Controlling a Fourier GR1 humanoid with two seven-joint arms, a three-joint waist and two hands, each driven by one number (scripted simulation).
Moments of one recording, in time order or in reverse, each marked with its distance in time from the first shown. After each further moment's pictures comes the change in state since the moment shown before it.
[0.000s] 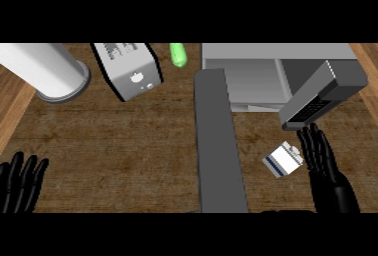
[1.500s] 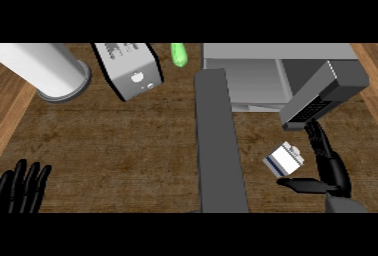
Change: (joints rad) left arm 0.046 -0.020 -0.016 0.011 -0.027 -0.016 -0.054; right arm -0.362 -0.181 -0.249 0.906 0.055 0.033 -0.422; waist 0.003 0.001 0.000
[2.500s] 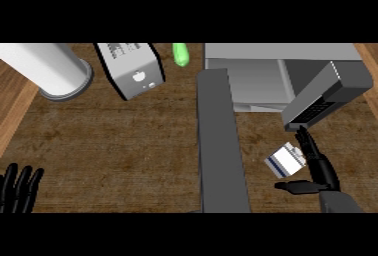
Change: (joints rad) left arm 0.013 0.005 0.051 0.008 0.037 -0.043 -0.017; right arm -0.229 -0.059 -0.027 0.586 0.058 0.021 -0.205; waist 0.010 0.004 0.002
